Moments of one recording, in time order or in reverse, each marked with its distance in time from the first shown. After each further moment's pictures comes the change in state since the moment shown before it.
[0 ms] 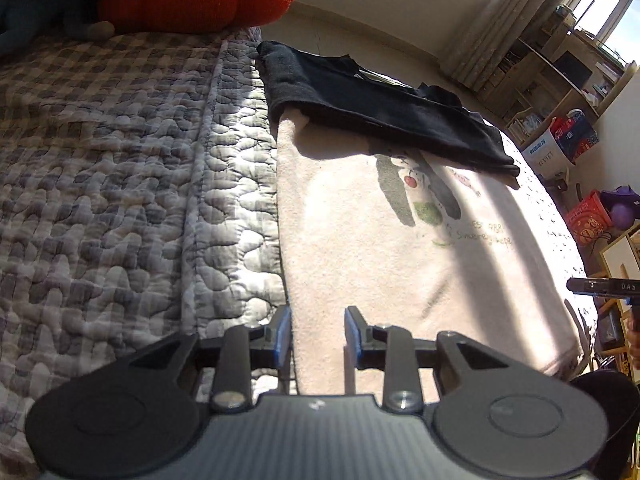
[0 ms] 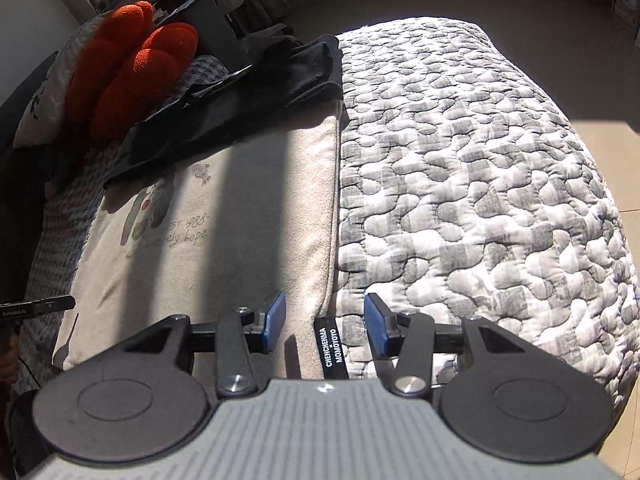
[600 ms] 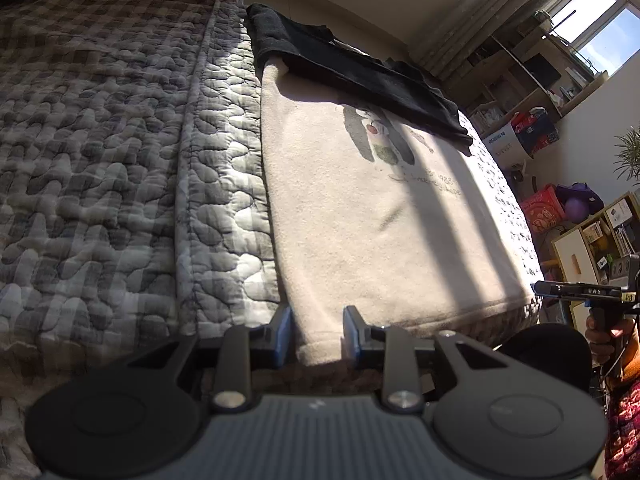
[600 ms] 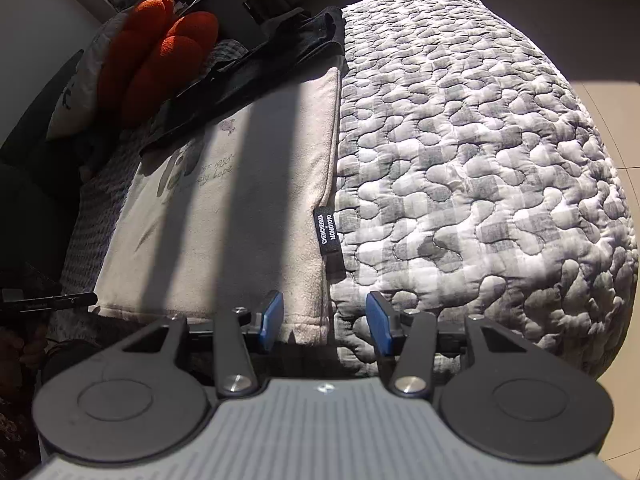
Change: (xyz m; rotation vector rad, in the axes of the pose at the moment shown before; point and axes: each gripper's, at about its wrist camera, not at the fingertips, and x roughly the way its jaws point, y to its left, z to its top) left arm -0.026 0.013 -0.046 -0.064 0.050 -0.148; right arm -0.033 -0.022 -0.048 0.048 0.049 0.121
